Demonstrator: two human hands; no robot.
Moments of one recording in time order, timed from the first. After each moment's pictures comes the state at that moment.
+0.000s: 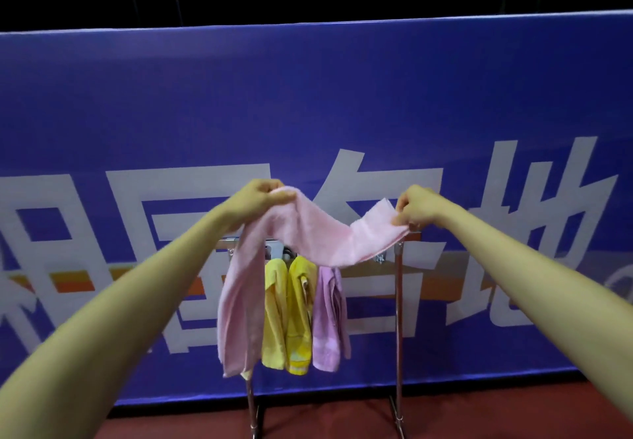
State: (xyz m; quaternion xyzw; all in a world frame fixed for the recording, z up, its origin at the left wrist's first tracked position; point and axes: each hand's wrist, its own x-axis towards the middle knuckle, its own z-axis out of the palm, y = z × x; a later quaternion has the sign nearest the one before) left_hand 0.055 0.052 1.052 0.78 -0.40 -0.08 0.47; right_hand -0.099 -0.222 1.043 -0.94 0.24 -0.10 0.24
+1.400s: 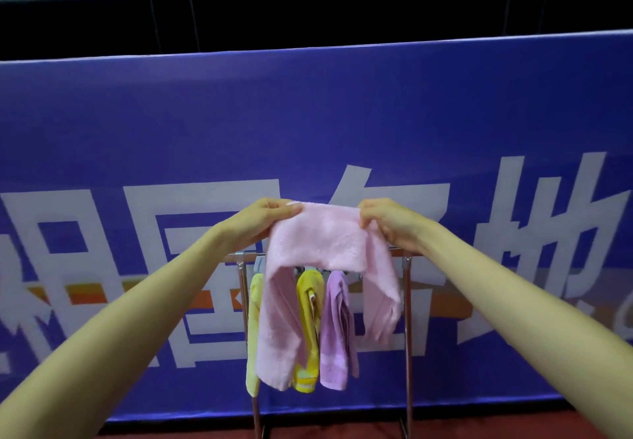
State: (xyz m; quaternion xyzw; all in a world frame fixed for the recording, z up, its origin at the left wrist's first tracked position) left_hand 0.034 0.068 1.059 0.71 -0.44 -0.20 0.50; right_hand -0.099 -0.150 1.055 -0.81 0.08 -0.10 0.57
